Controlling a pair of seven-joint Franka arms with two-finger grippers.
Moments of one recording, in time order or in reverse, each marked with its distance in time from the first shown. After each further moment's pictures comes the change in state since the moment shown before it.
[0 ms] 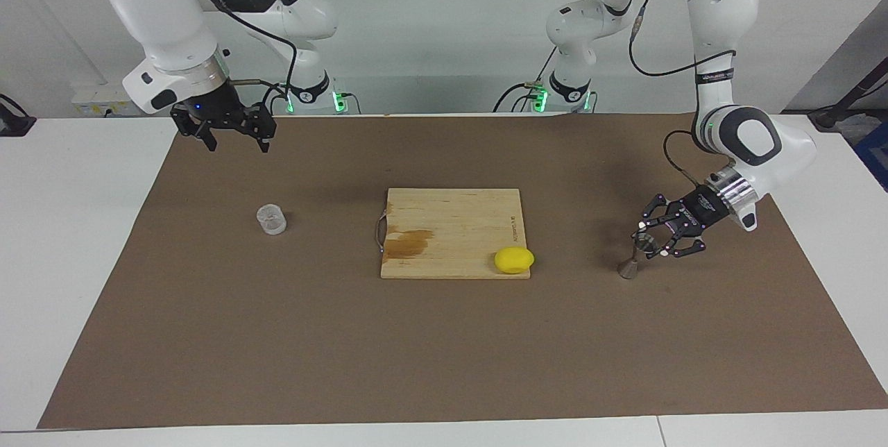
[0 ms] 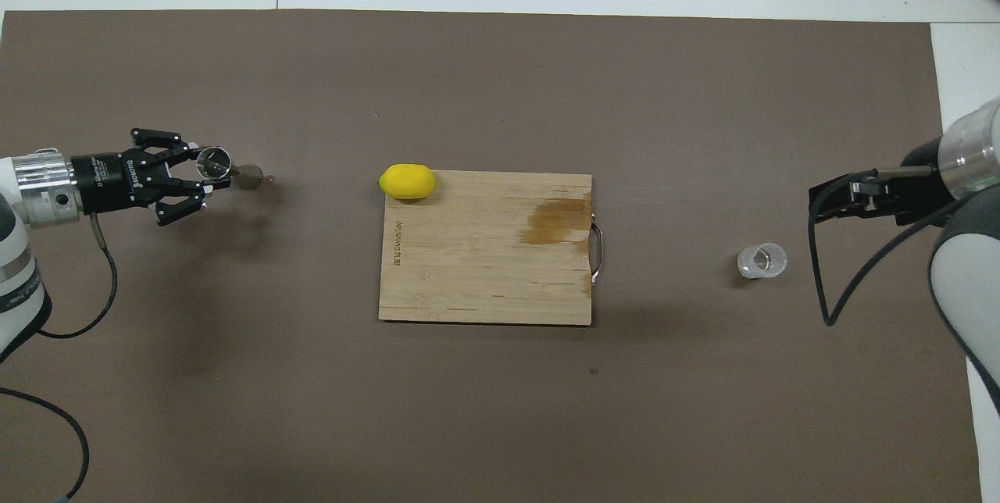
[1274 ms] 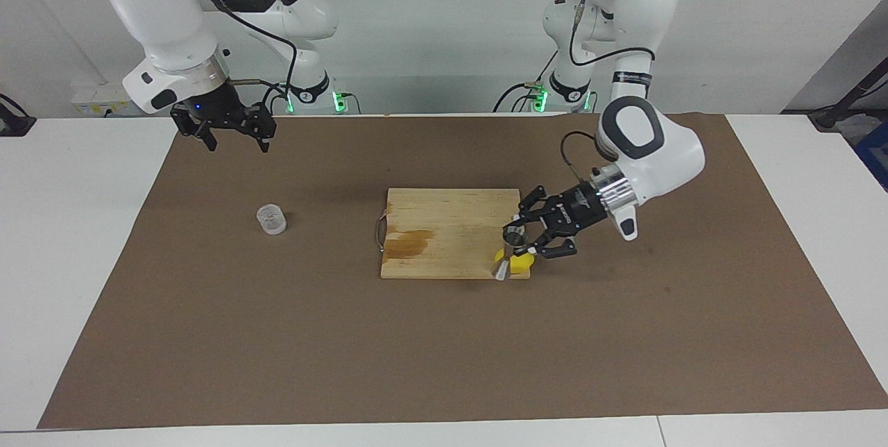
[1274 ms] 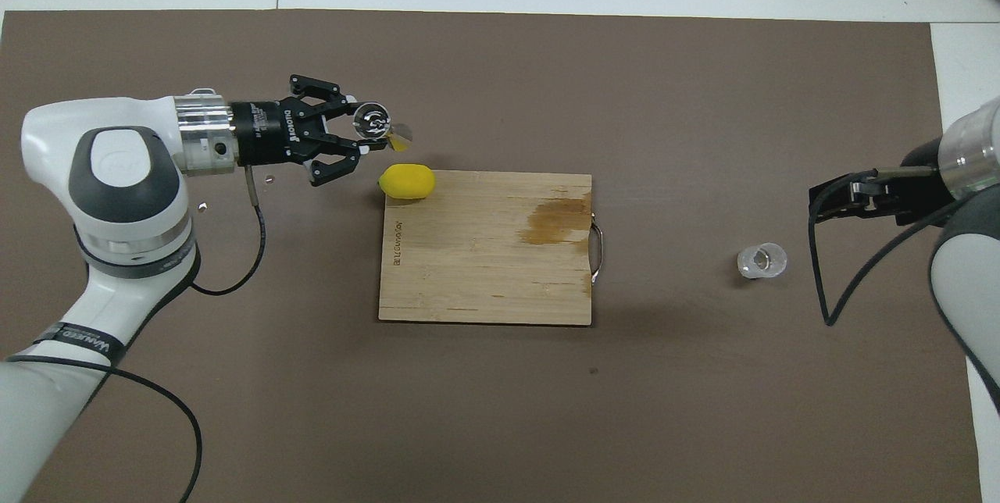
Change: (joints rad) left arm -0.533 -0.007 -0.023 0.133 -0.250 0.253 -0.167; right arm 0.000 0.000 0.000 0.000 0.000 0.000 0.000
